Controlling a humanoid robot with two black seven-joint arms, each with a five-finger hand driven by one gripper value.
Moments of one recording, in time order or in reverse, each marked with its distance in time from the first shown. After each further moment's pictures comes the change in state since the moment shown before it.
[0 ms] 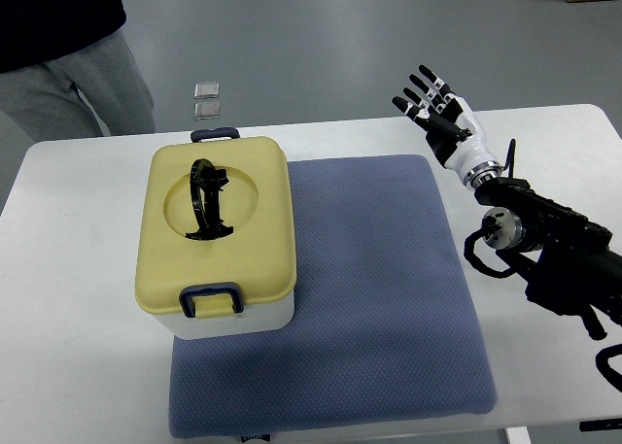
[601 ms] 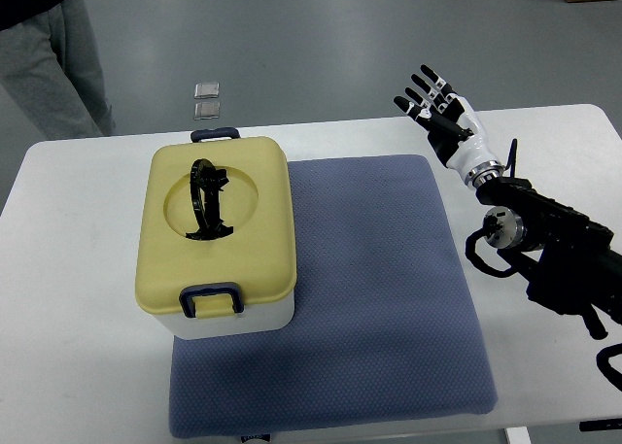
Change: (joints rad) left arm -0.002 0.000 -0.004 0.008 -0.003 0.010 0.000; right arm 0.002 -0.004 -0.001 -0.012 0.000 -0.001 -0.004
